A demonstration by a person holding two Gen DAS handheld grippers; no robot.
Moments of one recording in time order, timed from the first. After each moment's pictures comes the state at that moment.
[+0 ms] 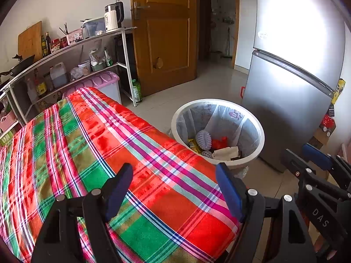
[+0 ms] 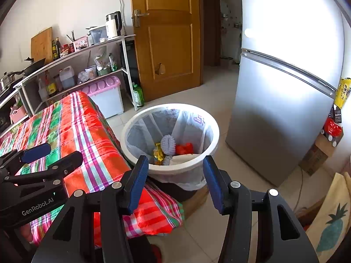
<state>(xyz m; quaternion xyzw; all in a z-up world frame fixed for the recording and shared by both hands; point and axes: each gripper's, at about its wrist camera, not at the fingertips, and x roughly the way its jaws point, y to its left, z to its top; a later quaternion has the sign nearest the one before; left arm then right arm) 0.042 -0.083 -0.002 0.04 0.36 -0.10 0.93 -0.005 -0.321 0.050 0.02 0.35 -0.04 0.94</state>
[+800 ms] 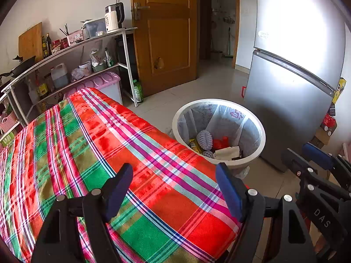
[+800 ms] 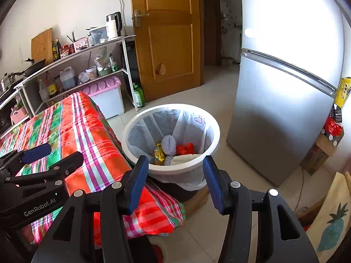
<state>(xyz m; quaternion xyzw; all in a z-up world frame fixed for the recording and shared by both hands) 0.041 -0.083 -0.002 0.05 0.36 -0.10 0.93 -0.007 -0.319 0.051 0.03 0.35 -0.04 0.94</state>
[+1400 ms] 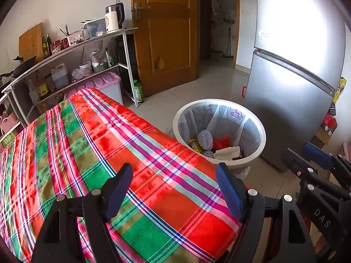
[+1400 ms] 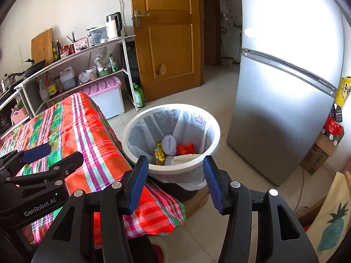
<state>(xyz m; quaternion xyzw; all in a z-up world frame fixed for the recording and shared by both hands) 0.041 -0.083 0.000 0.05 0.36 -0.10 0.93 -0.008 -0.319 0.051 0.03 0.35 -0.04 0.94</state>
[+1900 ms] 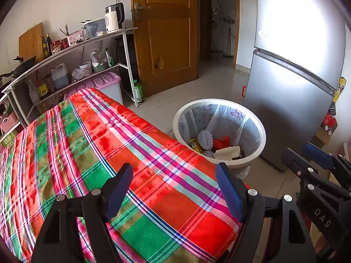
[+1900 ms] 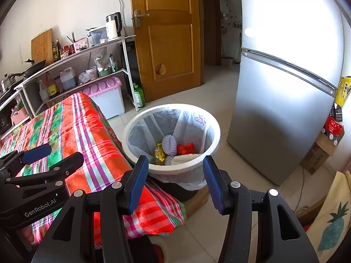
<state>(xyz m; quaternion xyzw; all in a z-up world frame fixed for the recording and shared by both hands) 0.041 -0.083 0.000 0.05 0.36 -0.10 0.93 -0.009 -0.319 0.052 0.03 0.35 -0.04 0.94</state>
